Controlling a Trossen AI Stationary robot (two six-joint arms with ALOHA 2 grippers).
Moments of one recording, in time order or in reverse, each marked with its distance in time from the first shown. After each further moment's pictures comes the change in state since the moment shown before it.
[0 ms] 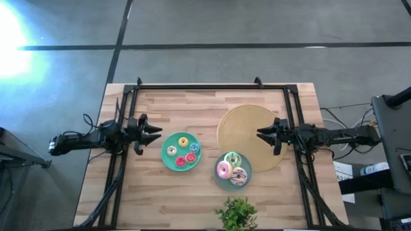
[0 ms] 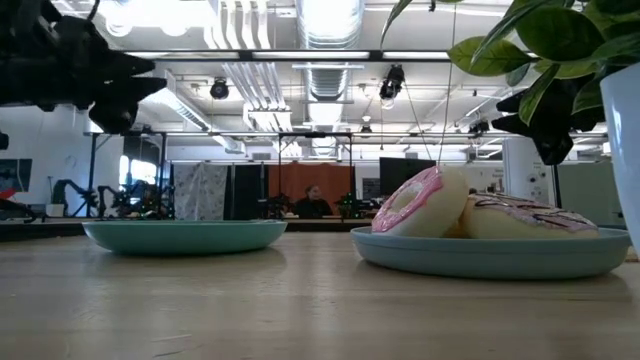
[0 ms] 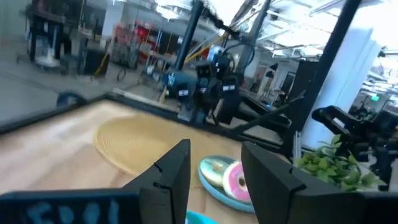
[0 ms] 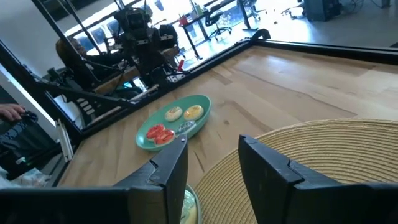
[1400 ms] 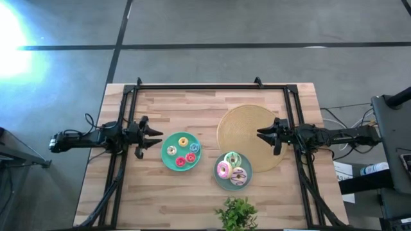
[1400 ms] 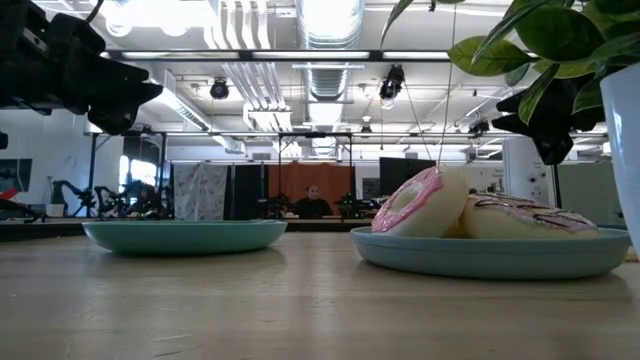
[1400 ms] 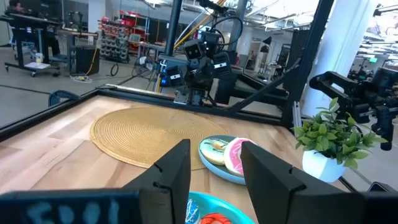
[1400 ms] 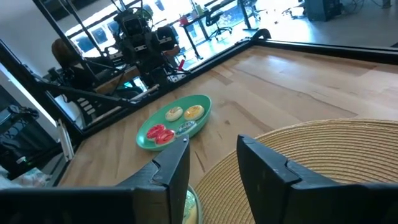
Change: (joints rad) left arm -0.055 0.016 -0.001 -0.053 0.002 0.131; right arm 0.000 0.000 0.000 0.000 -0.002 0.000
